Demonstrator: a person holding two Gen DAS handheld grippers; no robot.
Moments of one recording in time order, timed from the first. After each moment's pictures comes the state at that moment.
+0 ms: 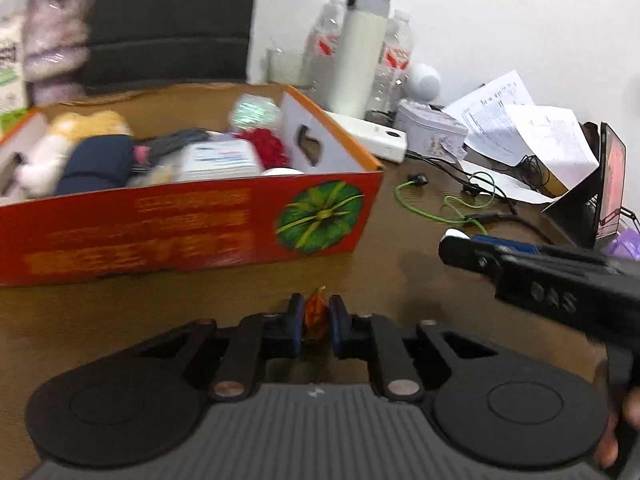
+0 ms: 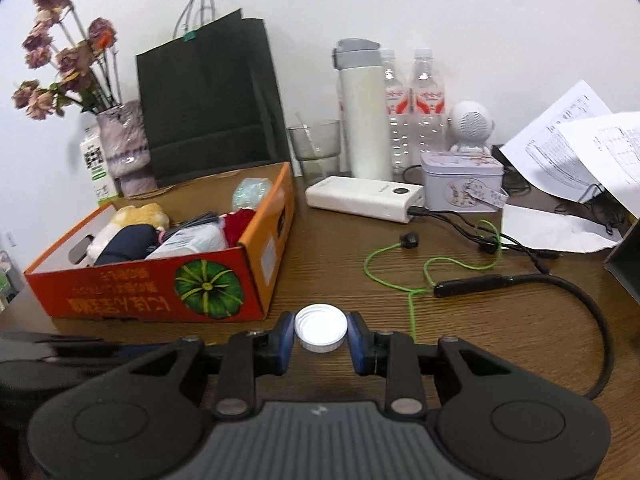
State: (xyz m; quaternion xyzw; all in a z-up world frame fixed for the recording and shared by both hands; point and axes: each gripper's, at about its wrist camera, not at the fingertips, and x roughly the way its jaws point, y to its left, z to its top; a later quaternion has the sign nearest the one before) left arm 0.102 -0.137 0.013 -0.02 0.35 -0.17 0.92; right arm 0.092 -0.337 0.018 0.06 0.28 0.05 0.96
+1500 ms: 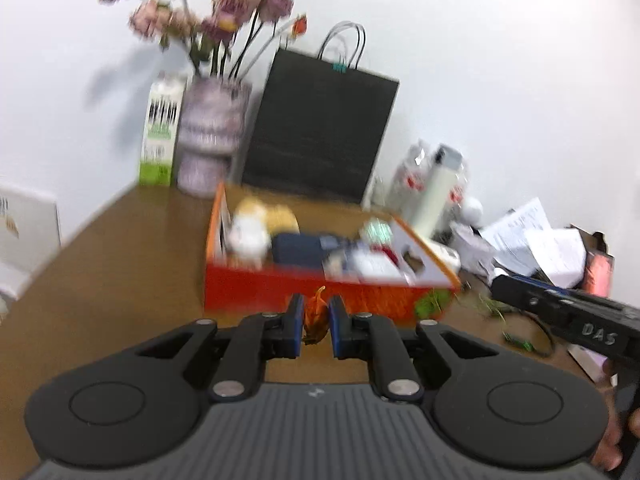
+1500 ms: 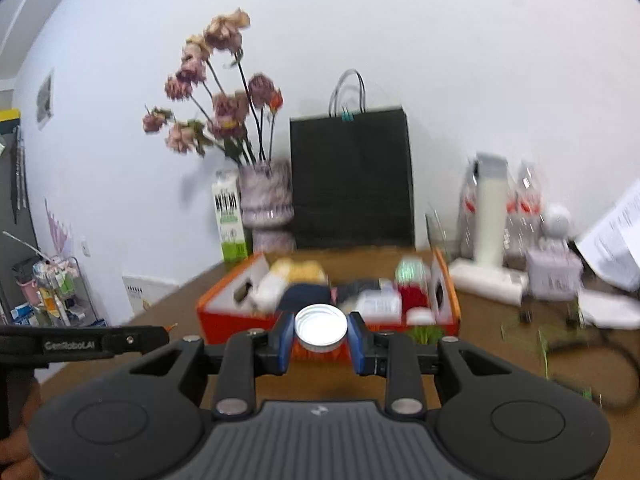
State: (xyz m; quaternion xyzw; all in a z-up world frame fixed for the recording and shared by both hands) left arm 0.014 0.044 0.109 -0.09 0.23 -0.12 0.96; right arm -0.006 -0.204 0.112 0.03 0.17 0.15 0.97
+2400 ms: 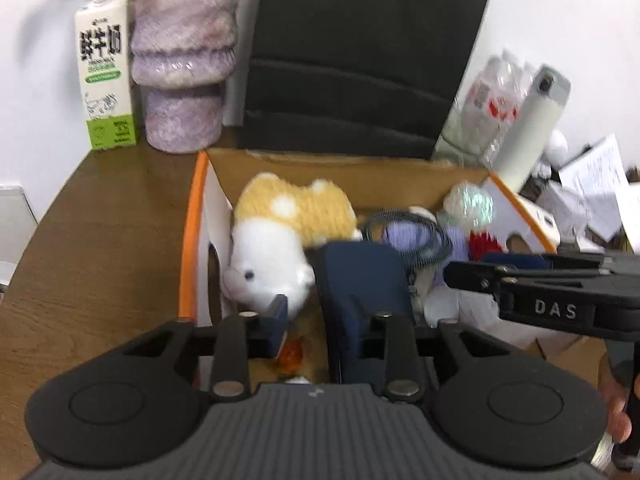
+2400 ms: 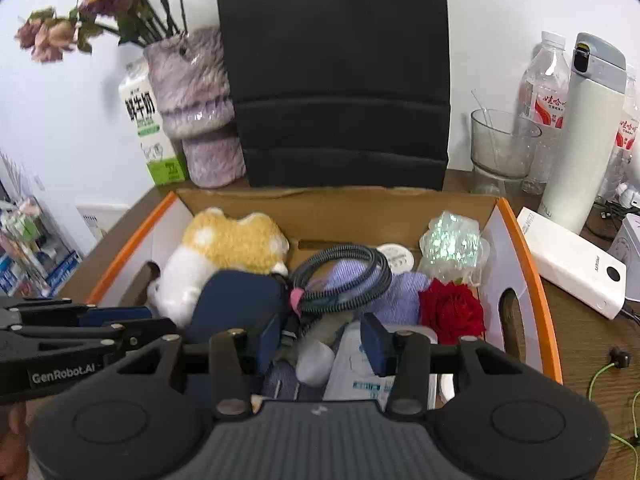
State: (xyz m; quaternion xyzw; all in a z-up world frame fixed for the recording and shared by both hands) left arm 0.244 0.040 0.075 -0.05 0.39 -0.11 0.91; right arm 0.263 -0.171 0.066 0.03 0.39 0.13 0.91
